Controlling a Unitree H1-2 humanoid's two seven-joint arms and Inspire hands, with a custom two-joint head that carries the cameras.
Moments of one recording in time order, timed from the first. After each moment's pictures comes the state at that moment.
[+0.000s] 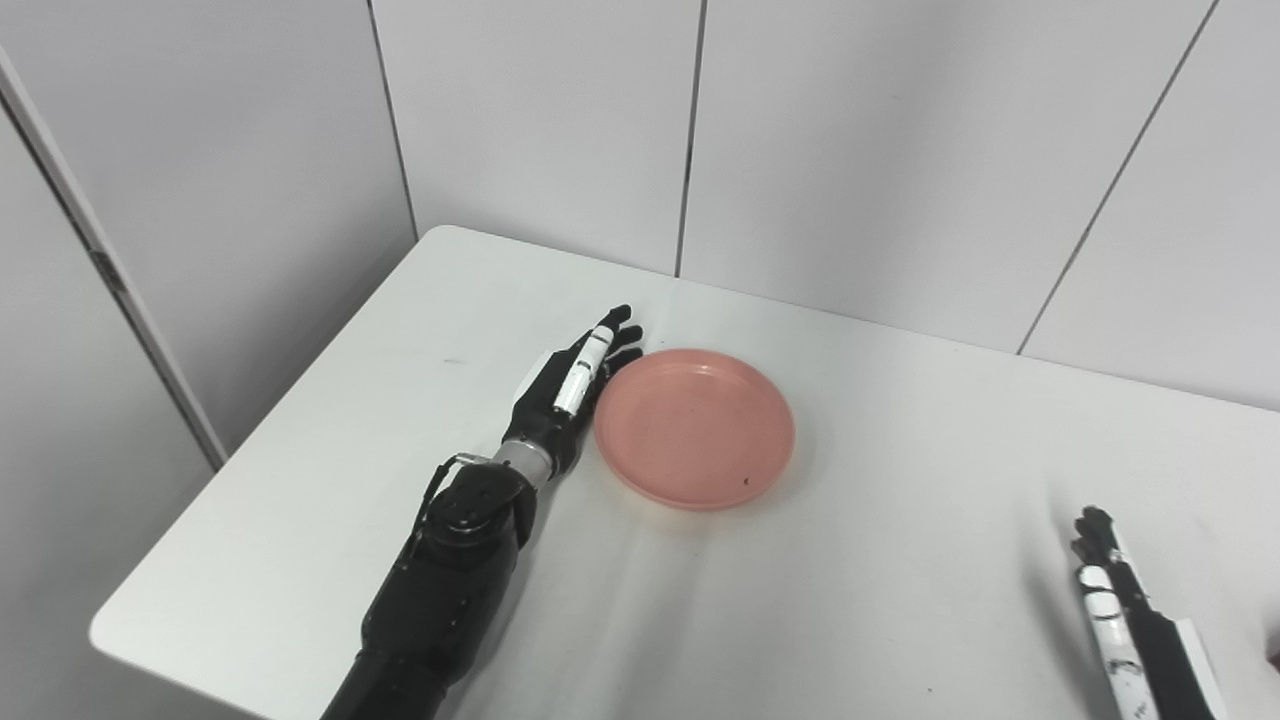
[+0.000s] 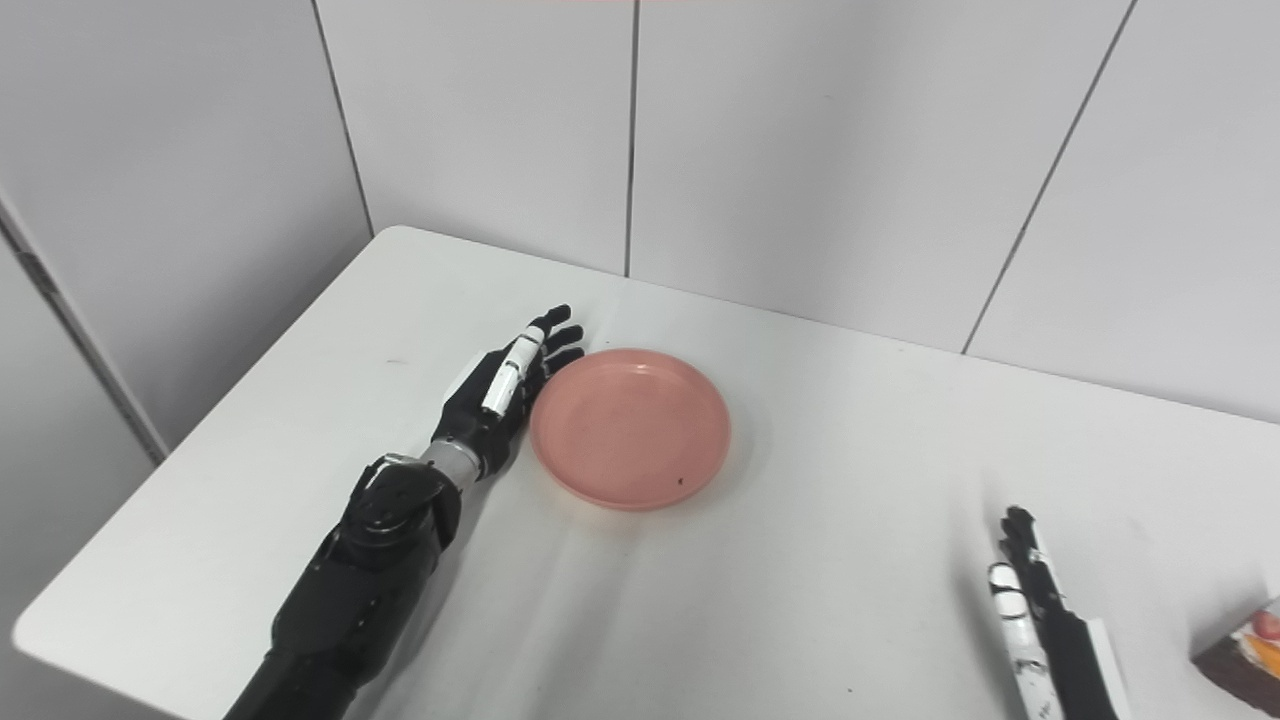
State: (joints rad) left arm -0.42 0.17 0.01 0.21 -0.23 0.22 -0.04; right arm -0.12 -0.20 0.02 -0.01 -0.05 -0.04 0.12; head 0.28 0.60
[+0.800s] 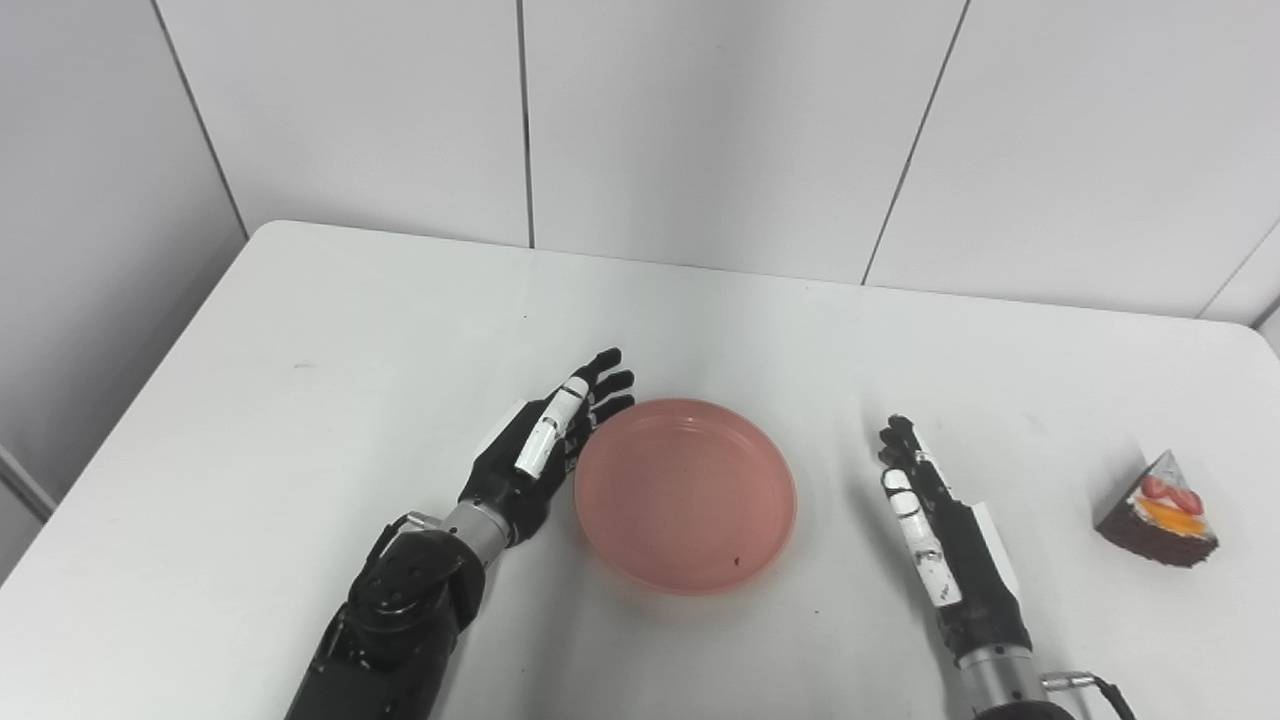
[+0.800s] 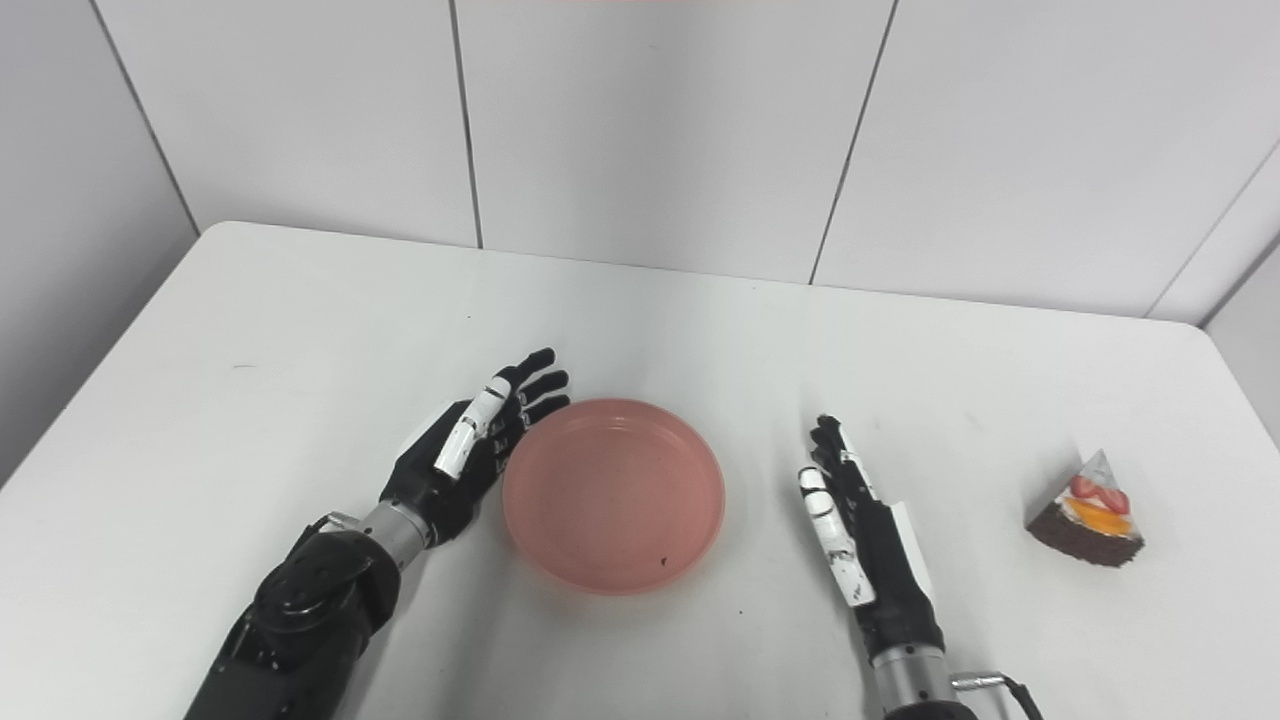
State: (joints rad) left arm -0.28 0.09 -0.11 -0.05 -0.25 0.36 -0.18; right arm -0.12 -0.12 0.07 -0.06 -0.15 0.01 0.06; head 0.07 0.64
